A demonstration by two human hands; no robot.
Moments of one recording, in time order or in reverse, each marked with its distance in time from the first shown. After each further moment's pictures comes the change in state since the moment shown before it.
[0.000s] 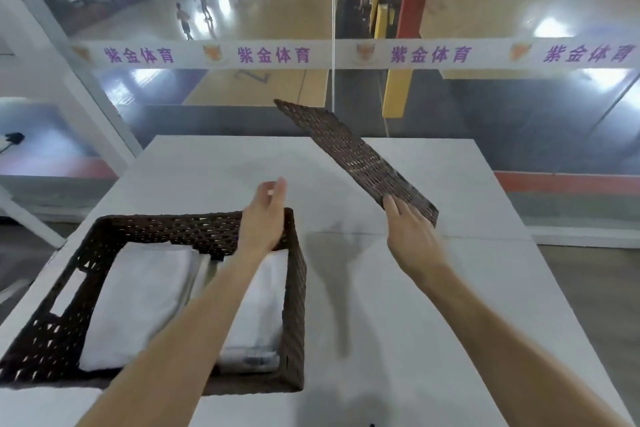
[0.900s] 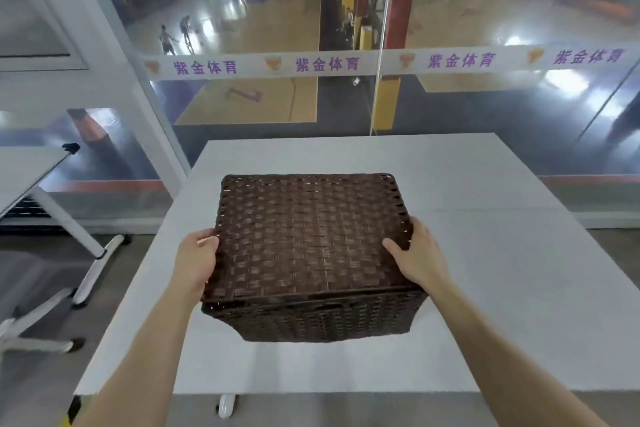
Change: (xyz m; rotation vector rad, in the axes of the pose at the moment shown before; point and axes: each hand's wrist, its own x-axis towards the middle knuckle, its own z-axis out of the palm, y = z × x) left_hand -0.060 -0.184 -0.344 -0.132 0.151 -0.200; right_hand -0.099 -0.249 0.009 0.570 -0.149 0.538
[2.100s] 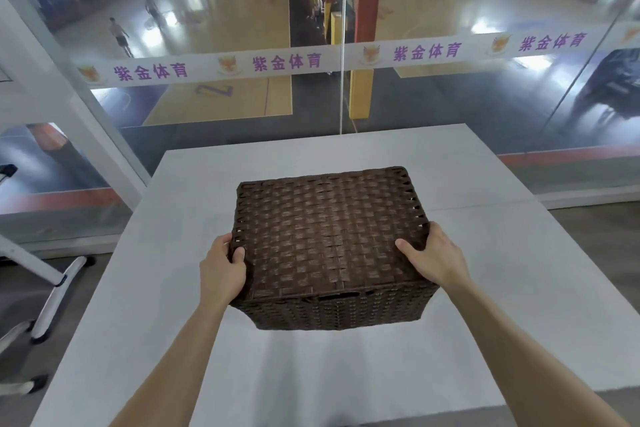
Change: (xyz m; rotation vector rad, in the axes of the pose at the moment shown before) left_hand 0.028 0.007 0.133 0.341 -0.051 0.200; right_hand 0.069 0.071 -0.058 -0.182 0.024 0.177
